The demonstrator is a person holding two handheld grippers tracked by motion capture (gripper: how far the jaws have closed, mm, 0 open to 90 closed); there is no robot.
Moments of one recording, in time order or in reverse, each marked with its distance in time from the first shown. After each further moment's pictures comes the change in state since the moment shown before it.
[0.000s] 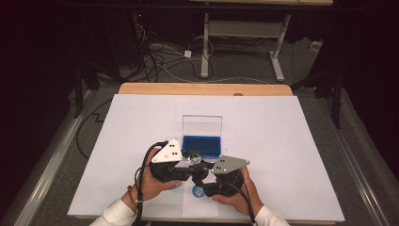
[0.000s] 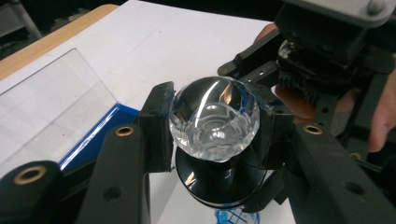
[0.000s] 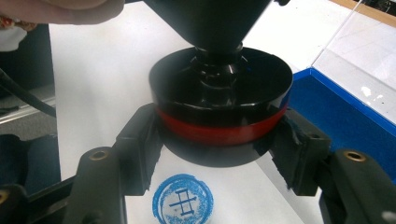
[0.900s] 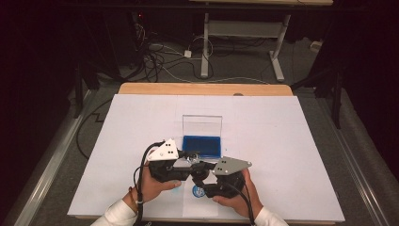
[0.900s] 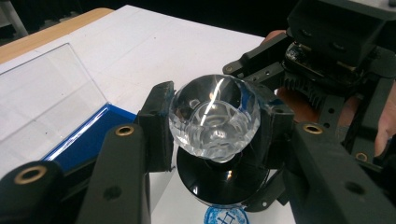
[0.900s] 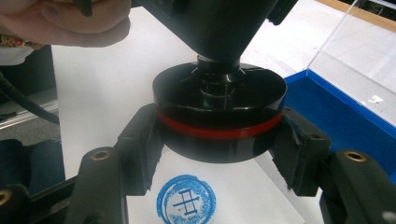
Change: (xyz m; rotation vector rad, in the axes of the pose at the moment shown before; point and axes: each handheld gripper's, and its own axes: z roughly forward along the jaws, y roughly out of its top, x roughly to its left) left arm 0.007 -0.012 0.002 -0.067 -0.049 -0.085; right arm 0.004 0.000 -0.005 -0.013 -0.016 0.011
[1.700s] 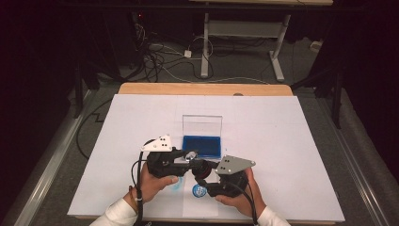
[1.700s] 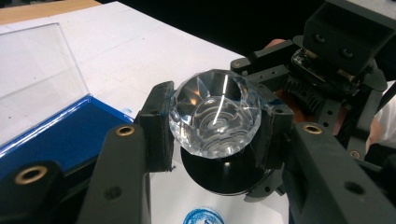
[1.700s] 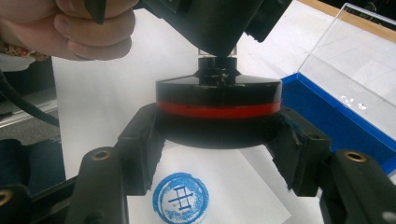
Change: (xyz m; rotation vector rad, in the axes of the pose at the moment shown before) left arm 0.016 -0.008 0.000 -0.062 -0.099 -0.150; right arm -0.002 0.004 -0.009 -0.005 -0.009 -0.010
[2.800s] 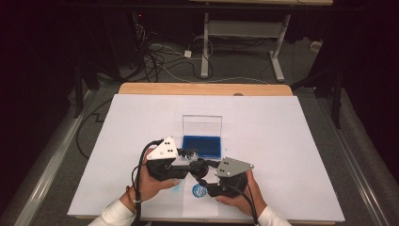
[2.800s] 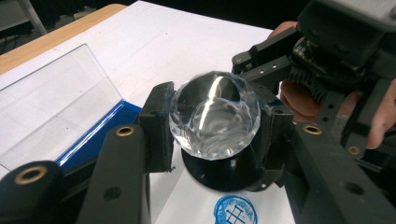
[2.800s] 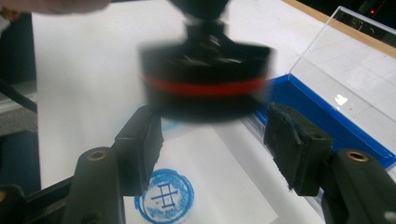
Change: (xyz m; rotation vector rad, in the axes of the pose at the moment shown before) left arm -0.023 0.016 -0.005 0.098 0.161 0.179; right arm -0.001 -0.008 0.006 -0.004 -0.039 -0.063
